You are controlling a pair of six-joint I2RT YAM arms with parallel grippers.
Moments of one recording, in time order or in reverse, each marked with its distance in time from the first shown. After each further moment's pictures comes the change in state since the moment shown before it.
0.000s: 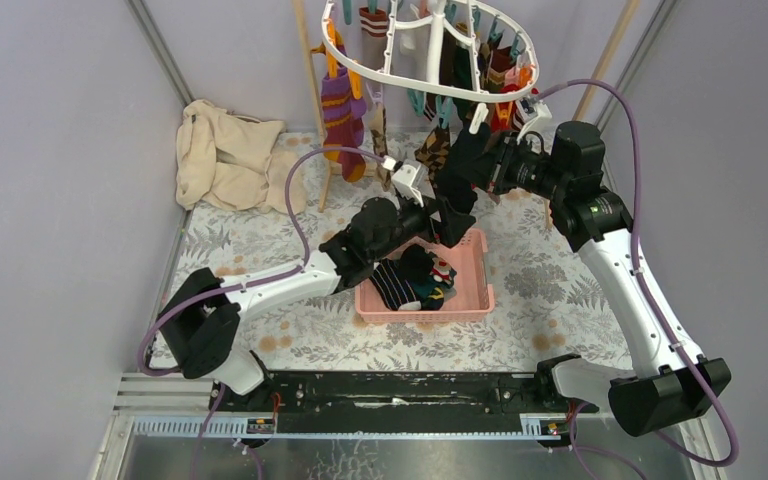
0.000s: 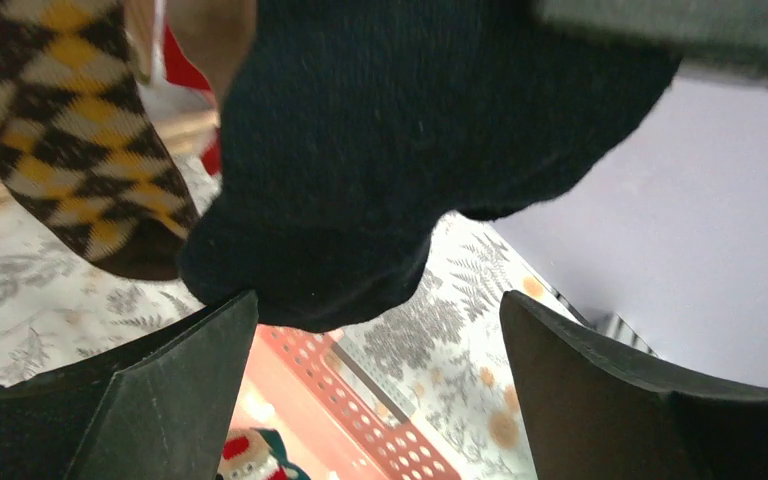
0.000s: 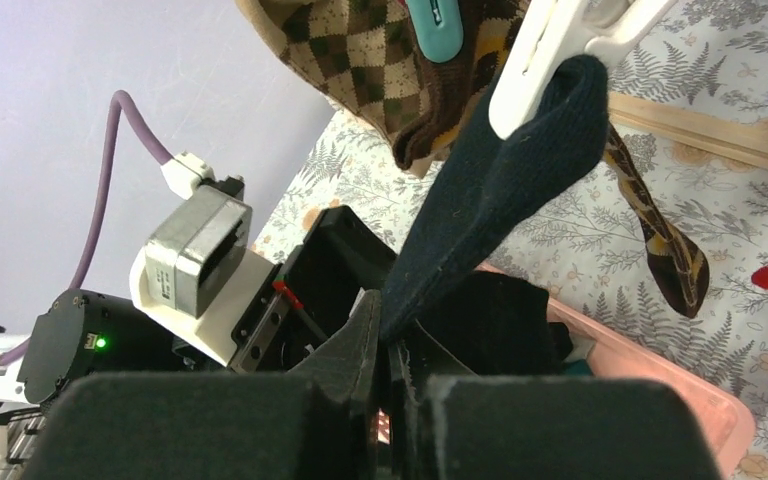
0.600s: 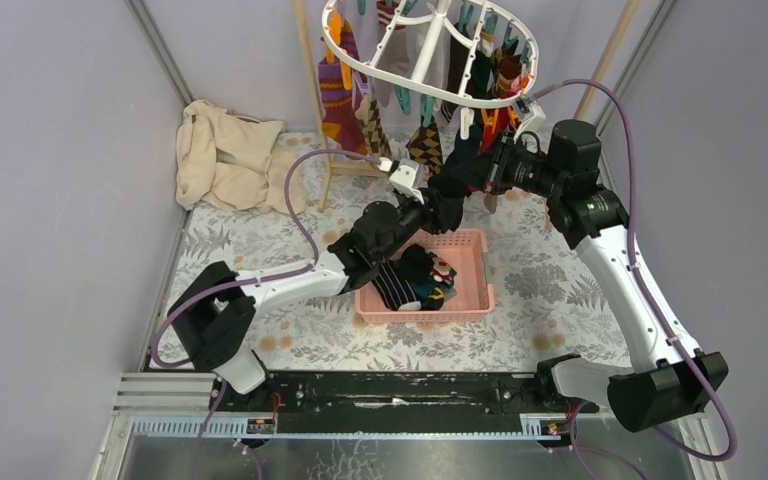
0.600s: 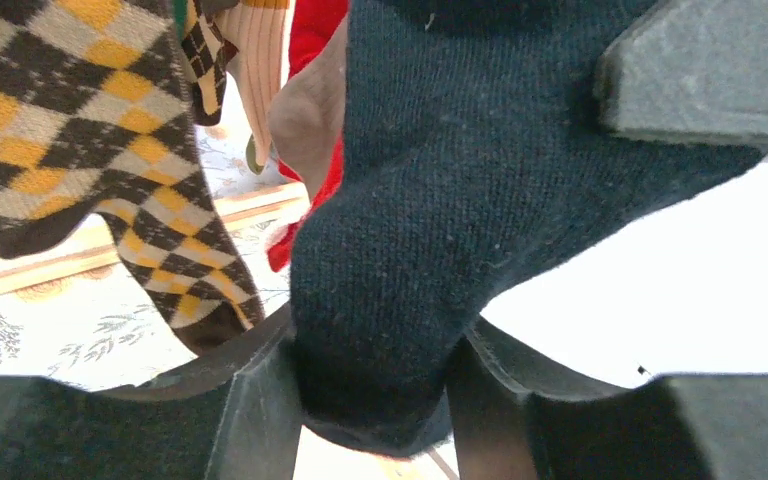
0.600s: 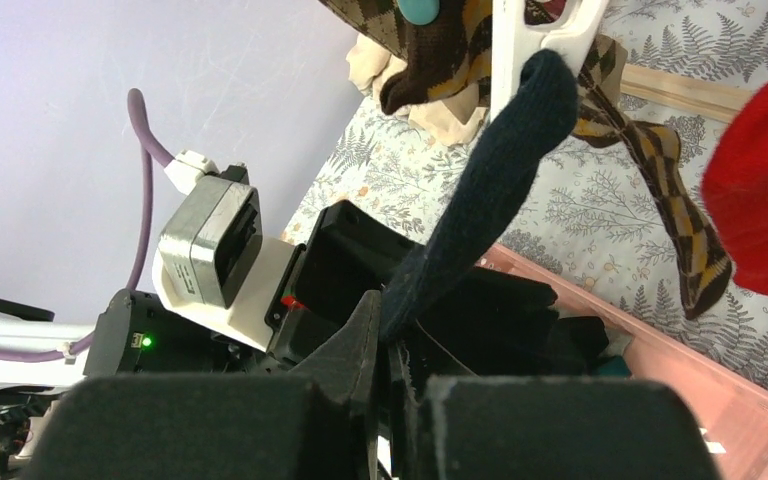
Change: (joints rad) left arm -0.004 0.061 -0.016 0.191 -0.189 0.111; right arm 0.000 0.021 0.000 0.015 -0.069 0.057
